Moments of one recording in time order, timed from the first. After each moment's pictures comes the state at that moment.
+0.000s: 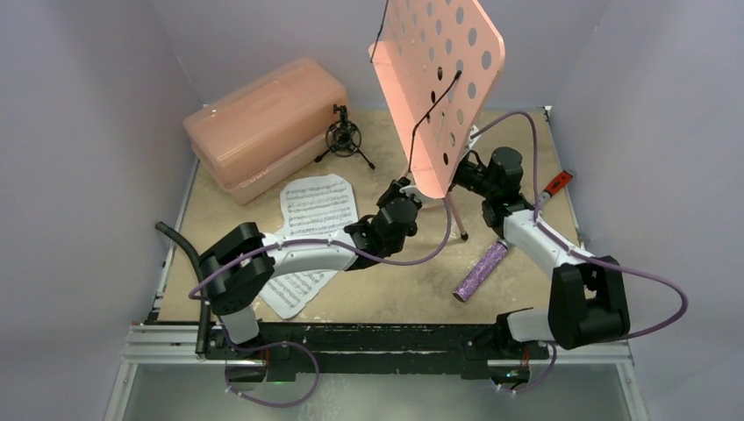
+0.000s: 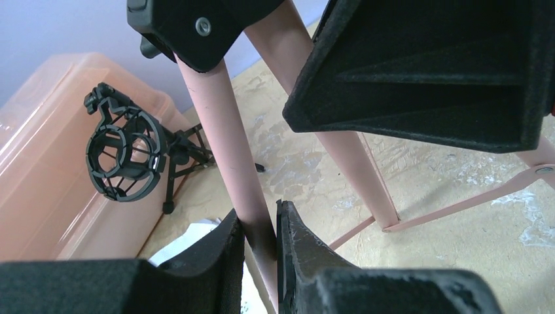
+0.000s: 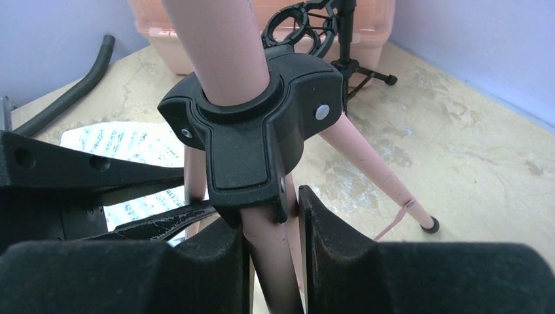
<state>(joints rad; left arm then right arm) -1.11 1.74 1.09 0.45 -0.82 0.33 0.21 1.36 0.79 0.49 -0.74 0.09</state>
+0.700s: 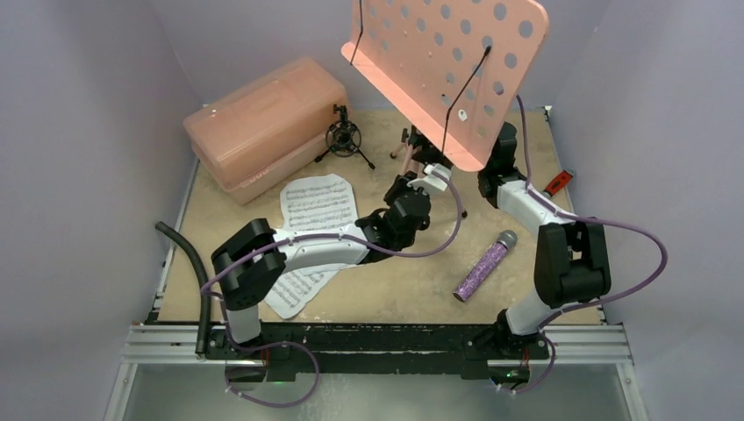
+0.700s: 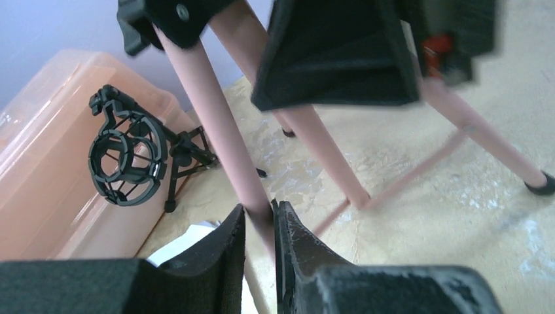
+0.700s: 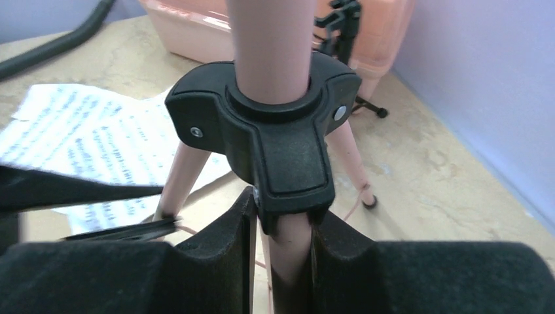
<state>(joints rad) -1.11 1.81 1.21 0.37 -0.87 0.25 0.17 1.58 1.01 0.47 -0.97 -0.11</state>
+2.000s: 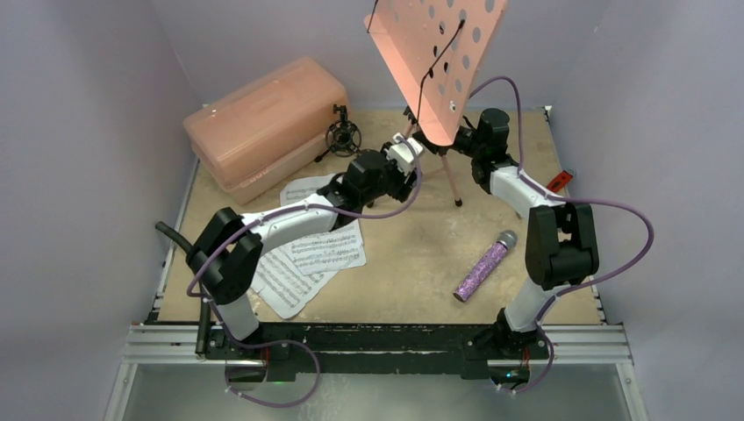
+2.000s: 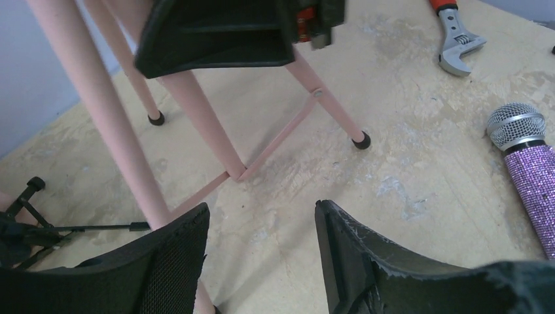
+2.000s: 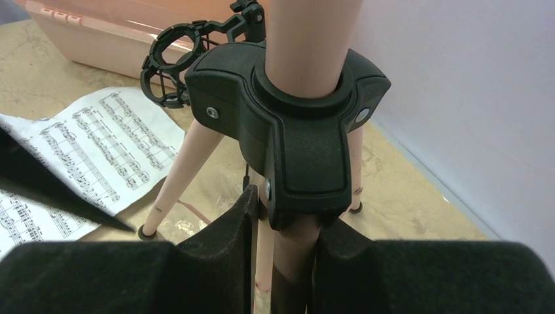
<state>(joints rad) -0.83 1.74 1.19 0.28 -0.07 0.09 0.17 1.73 1.17 0.47 -0.78 -0.18</state>
